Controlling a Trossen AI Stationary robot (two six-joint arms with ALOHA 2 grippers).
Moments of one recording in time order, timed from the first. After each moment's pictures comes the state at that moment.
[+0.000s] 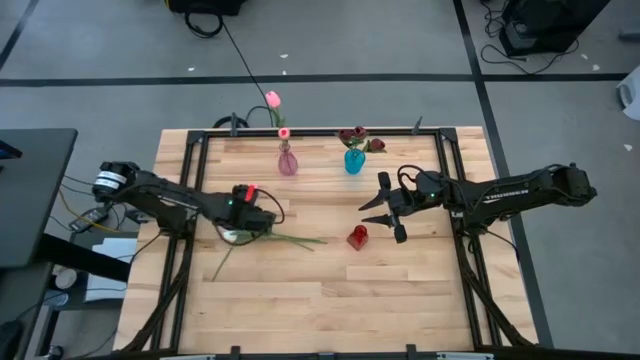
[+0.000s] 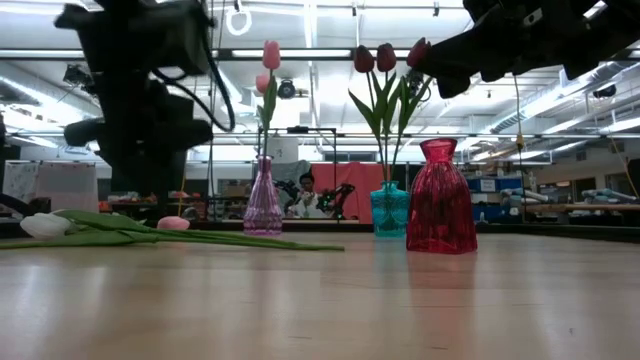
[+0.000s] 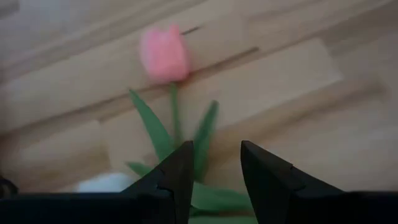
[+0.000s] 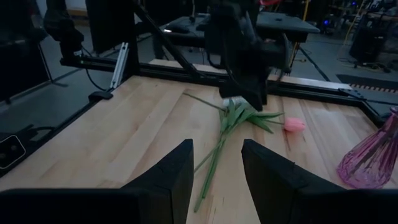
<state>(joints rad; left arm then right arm) -0.13 1.39 0.79 -0.89 -0.51 -1.33 -0.07 1.03 0.44 0.39 -0.26 -0.11</state>
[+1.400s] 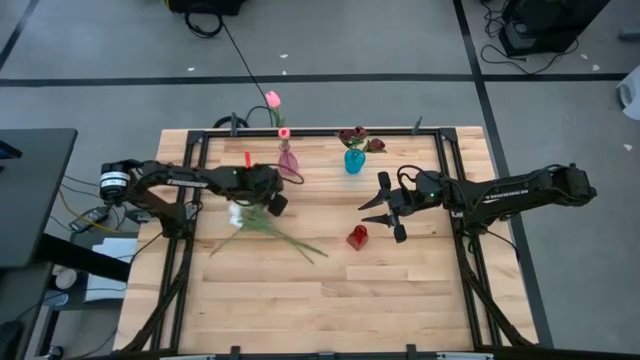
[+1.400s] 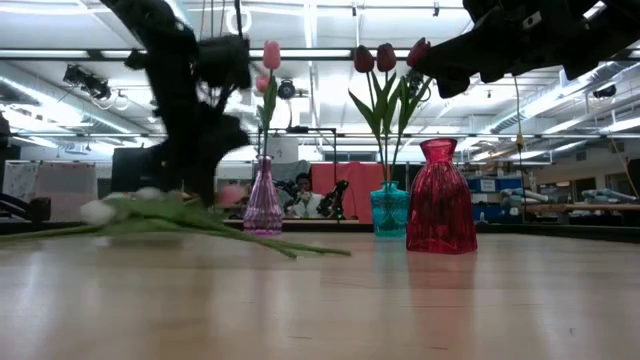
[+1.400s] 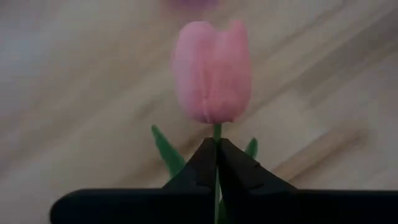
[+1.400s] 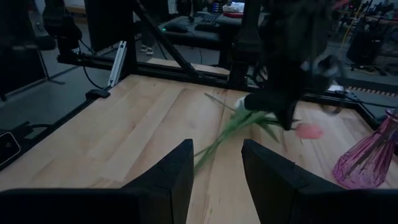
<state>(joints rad) 0.22 1.44 0.80 -0.59 -0.30 -0.70 -0.07 1.03 0.44 0.39 -0.26 -0.13</state>
